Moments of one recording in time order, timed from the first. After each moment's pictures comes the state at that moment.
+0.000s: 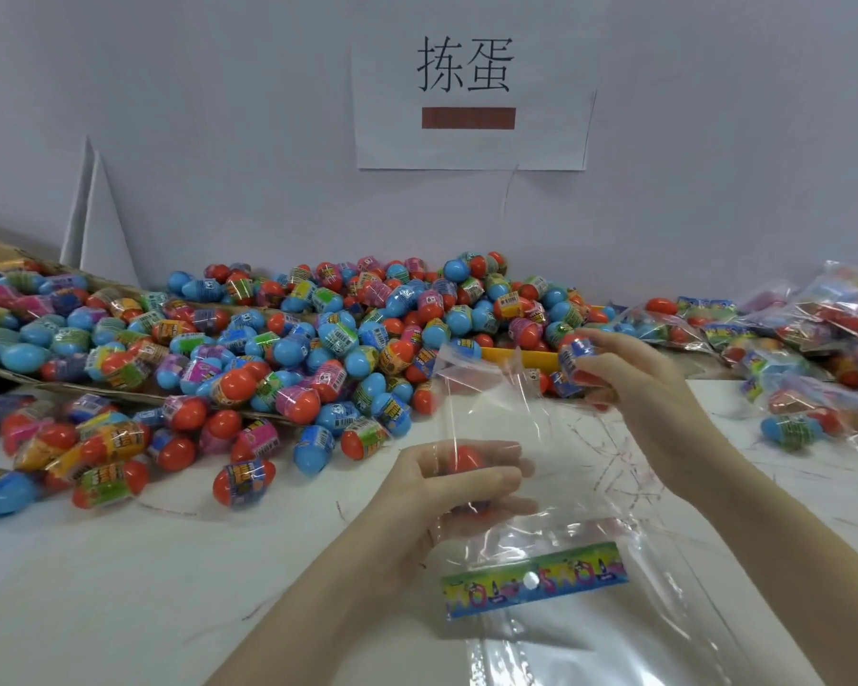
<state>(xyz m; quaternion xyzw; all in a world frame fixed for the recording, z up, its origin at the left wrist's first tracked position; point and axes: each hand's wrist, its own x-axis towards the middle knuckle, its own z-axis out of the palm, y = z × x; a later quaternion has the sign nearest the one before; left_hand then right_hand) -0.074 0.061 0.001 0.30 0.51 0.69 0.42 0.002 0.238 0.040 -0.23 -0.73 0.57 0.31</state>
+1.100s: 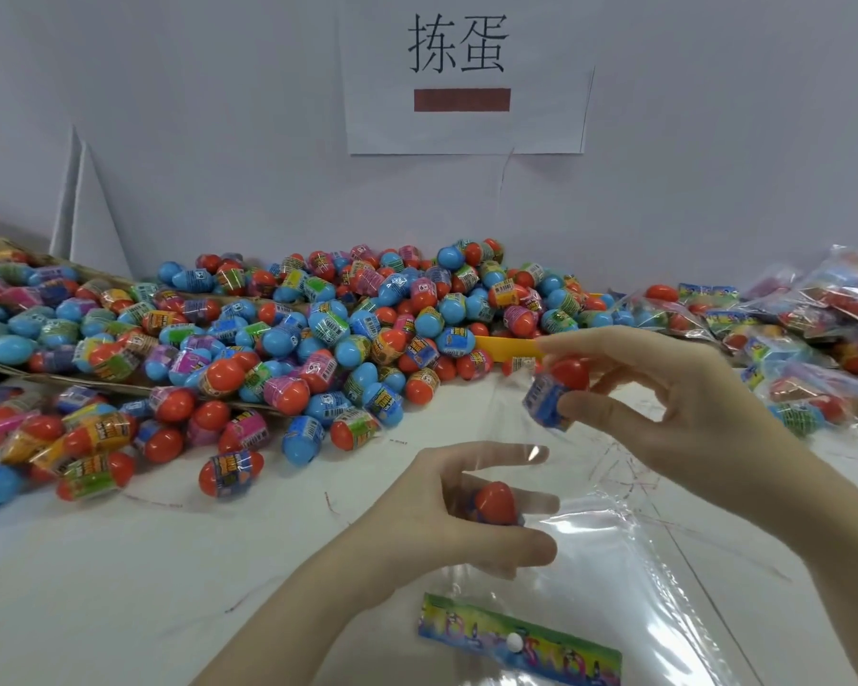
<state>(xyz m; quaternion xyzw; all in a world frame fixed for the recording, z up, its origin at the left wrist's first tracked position) -0.062 0.058 0.011 0.39 0.59 0.56 0.43 0.048 0.204 0.075 -0.02 -0.92 0.29 0.26</state>
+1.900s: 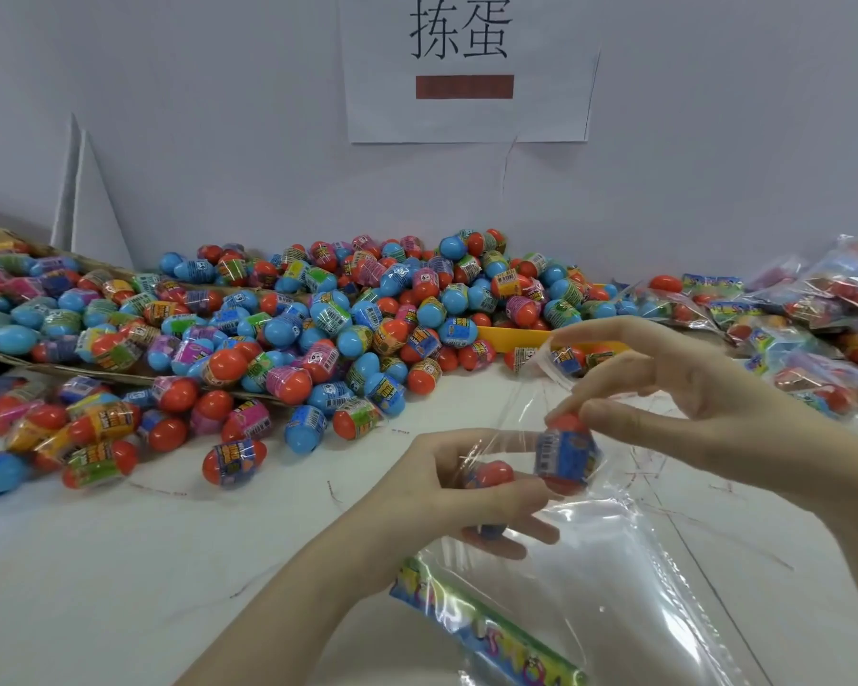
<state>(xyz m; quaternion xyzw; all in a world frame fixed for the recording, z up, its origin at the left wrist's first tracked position) -0.060 0.057 0.014 0.39 0.55 0.60 0.45 0.055 0.216 0.077 -0.05 -0.91 0.39 0.11</state>
